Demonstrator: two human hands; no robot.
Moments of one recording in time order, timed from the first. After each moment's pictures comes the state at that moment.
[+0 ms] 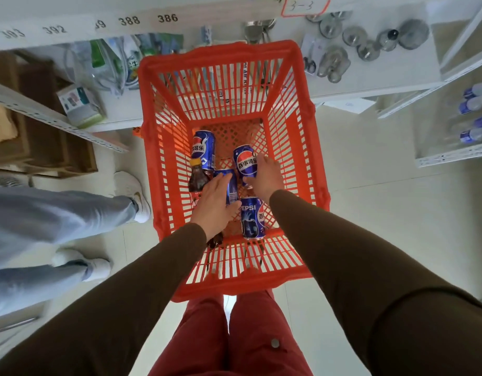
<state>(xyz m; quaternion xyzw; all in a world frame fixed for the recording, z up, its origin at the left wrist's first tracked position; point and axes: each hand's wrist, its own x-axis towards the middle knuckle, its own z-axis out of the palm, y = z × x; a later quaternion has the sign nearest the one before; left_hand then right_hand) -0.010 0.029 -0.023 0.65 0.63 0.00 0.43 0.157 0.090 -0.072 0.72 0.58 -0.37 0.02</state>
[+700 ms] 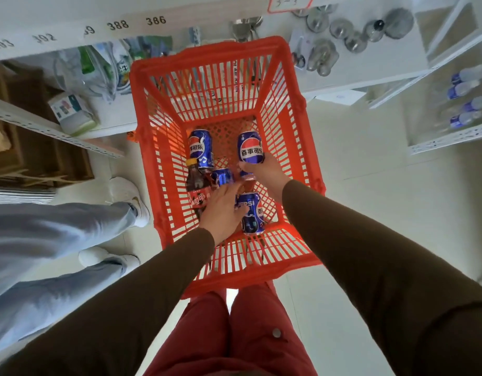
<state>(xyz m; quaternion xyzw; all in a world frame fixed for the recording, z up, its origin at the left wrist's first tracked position) 0.003 0.017 -0.020 0.66 0.60 -0.03 0.45 0.154 0.090 -0.038 0.71 0.26 -0.61 -0.23</state>
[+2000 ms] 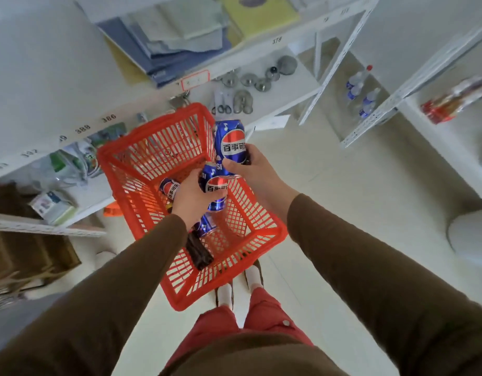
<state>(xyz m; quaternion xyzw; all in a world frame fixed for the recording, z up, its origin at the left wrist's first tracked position) 0.035 0.071 0.101 0.63 0.56 0.13 0.52 0.200 0.026 0.161 0.64 0.26 -0.55 -0.47</state>
